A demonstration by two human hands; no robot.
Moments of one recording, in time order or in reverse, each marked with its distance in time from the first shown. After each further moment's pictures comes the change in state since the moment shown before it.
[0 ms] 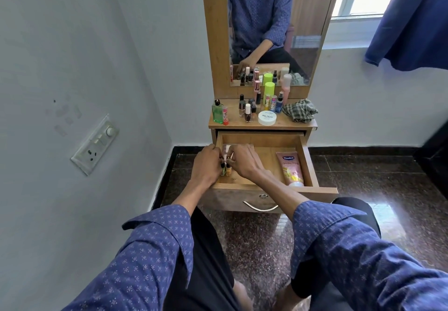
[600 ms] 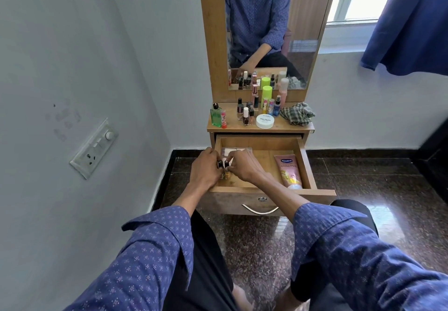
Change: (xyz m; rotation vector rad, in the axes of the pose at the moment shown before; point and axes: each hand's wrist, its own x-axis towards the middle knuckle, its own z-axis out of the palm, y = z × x) left_hand -0.004 -0.002 0.000 -0.037 -0.016 -0.019; right_hand 0.008 0.021 0.014 0.001 -0.093 0.011
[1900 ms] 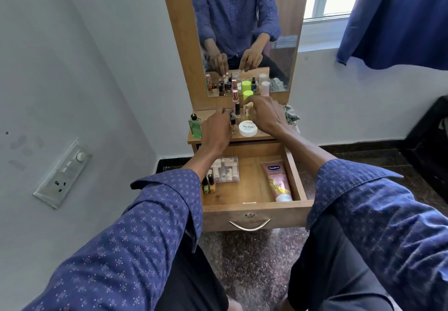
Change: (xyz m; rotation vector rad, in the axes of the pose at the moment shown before) left_hand 0.129 0.100 -0.031 0.104 0.203 0.175; right_hand 0.075 0.068 -0.154 -0.145 0.434 -0.029
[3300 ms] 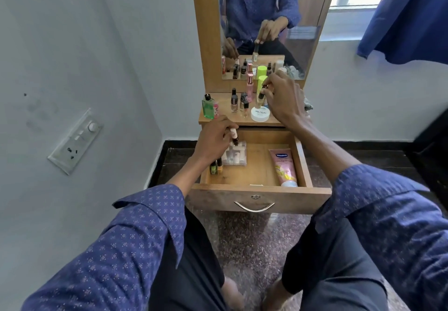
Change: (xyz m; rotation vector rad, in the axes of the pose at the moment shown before) left_hand -0.082 -0.042 -0.004 -0.444 -0.079 0.022; right_hand -0.018 -0.028 -0.023 0.000 0.190 -0.042
